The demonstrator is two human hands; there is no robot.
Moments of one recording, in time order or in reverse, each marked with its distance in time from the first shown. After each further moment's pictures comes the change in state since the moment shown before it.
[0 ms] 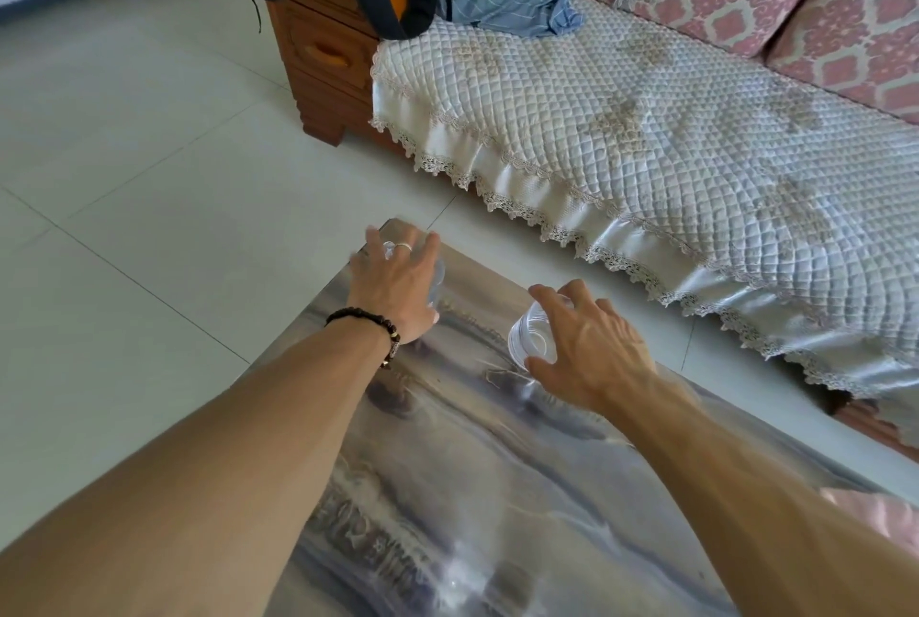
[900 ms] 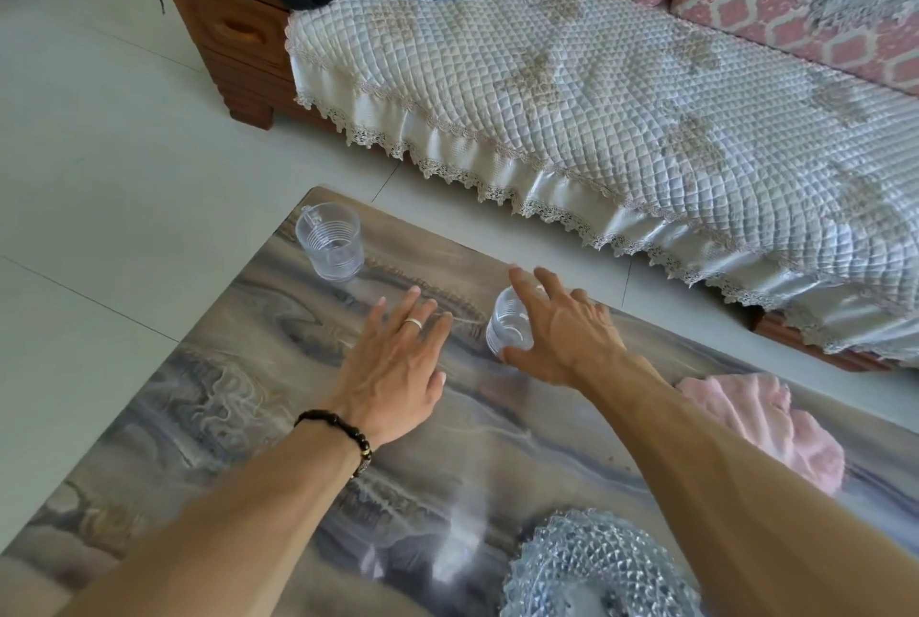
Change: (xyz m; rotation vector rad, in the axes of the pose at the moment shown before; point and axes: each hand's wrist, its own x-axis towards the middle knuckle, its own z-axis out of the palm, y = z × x) left_hand -0.118 0.088 0.036 0.056 0.092 0.397; right_hand -0.069 0.053 0.015 0.015 -0.118 0.127
